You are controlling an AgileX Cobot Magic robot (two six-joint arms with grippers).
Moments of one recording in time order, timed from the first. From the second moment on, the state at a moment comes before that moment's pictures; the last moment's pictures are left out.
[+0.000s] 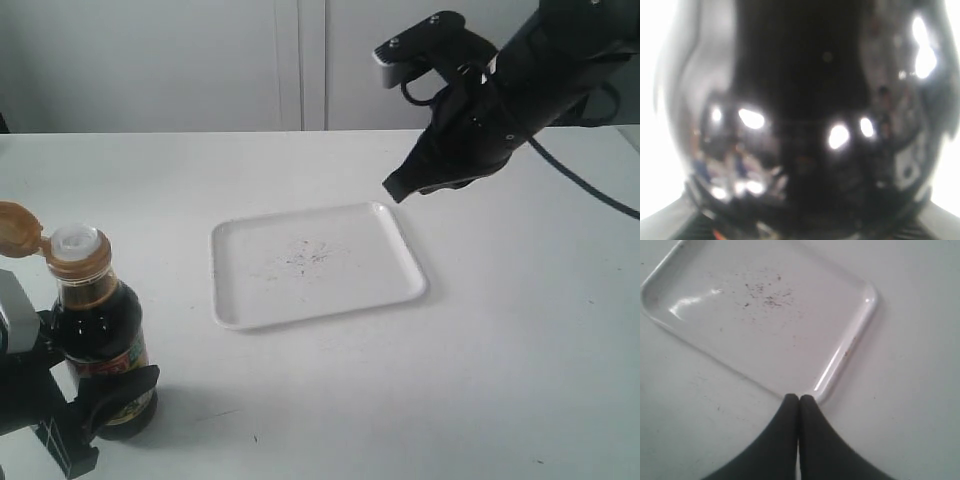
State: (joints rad) left arm -0.08 1.53 -0.13 0.89 -1.04 -0.12; right arm 0.40 1.59 -1.29 0.13 0.79 -0.39
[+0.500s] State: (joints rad) left arm -0.08 1.49 -0.13 0.88 -1.00 -0.12; right arm 0.32 1.41 -1.09 0.12 0.55 -0.33
